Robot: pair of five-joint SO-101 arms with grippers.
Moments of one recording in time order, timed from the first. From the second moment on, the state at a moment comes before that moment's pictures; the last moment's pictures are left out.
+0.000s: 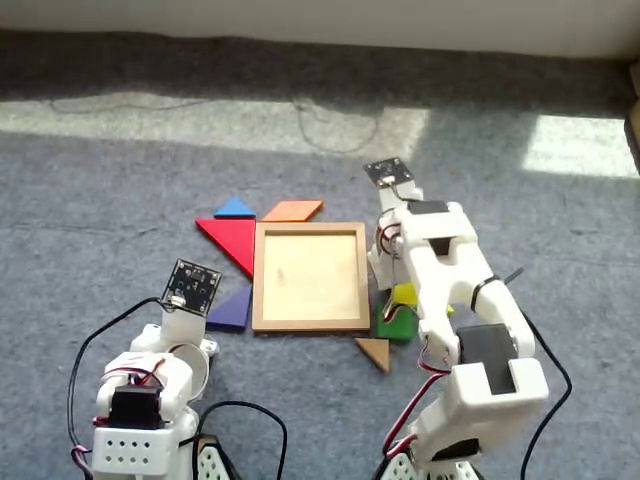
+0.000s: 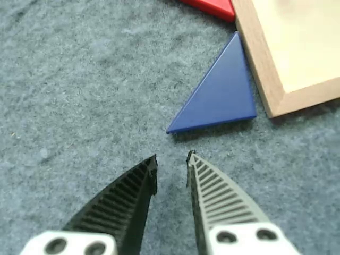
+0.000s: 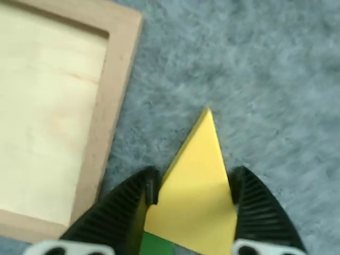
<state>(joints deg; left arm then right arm) -4.1 -102.4 96.0 74.9 -9.0 -13.1 9.8 25.1 56.9 16.0</state>
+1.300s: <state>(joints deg) -4.1 -102.4 96.0 74.9 -9.0 -14.3 4.7 32.9 60.2 23.8</state>
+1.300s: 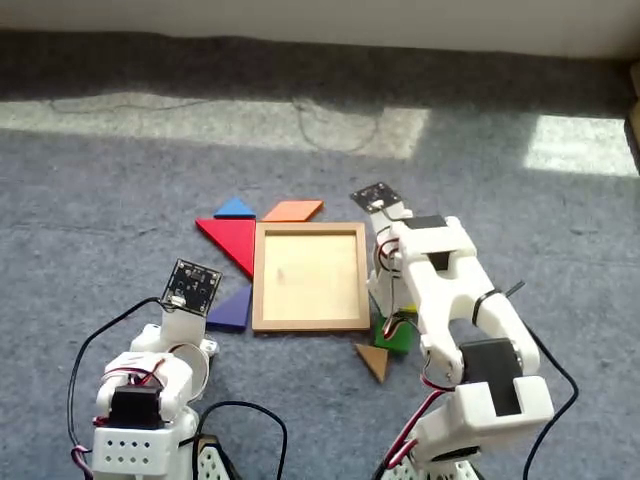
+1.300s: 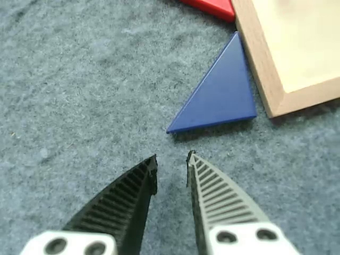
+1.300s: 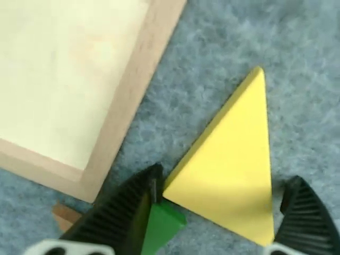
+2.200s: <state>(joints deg) -4.1 -102.4 96.0 74.9 -9.0 -13.3 4.0 31.4 65.3 28.6</state>
